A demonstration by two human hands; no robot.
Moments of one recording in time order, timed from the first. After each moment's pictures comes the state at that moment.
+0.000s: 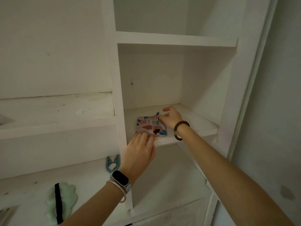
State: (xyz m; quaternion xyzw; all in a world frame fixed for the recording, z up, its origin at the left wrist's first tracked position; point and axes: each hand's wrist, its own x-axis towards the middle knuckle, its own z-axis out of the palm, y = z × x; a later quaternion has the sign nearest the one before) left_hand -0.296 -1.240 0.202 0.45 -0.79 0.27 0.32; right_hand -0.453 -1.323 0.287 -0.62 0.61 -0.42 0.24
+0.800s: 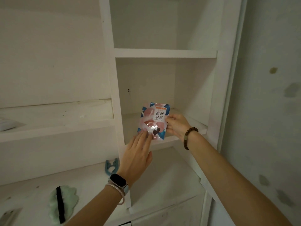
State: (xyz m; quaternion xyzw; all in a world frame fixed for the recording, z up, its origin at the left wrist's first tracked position) left_hand -0.298 -1.211 0.201 0.47 -0.81 0.24 0.26; right_hand -0.475 -1.245 0.297 -0.51 0.49 -0.54 0.46
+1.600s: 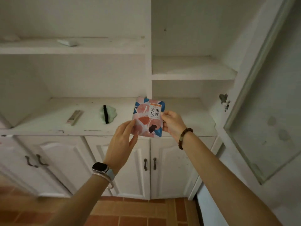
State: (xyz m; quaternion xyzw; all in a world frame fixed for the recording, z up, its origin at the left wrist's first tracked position) left_hand -0.248 -0.969 0.101 0.63 -0.68 0.05 0.38; right_hand -0.416 -1.073 0.151 -0.52 0.47 -0.38 0.60
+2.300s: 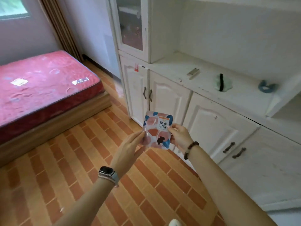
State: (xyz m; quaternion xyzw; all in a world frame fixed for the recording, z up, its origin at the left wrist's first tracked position) left_hand -0.128 -0.593 0.001 0.83 -0.46 0.03 0.31; right_hand -0.196 -0.802 0.026 -0.63 0.34 -0.07 0.69
